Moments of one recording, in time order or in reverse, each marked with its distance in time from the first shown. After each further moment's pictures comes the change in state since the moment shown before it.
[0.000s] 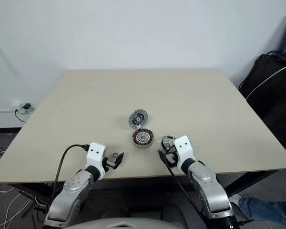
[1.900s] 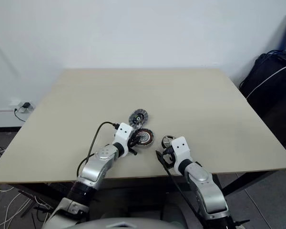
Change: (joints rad) left arm -0.453 -0.122 -0.113 0.440 0.054 -0.032 -0.065; right arm 0.004 0.027 0.019 0.001 0.000 0.005 -0.029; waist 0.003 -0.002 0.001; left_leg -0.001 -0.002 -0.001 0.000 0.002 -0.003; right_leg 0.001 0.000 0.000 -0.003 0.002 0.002
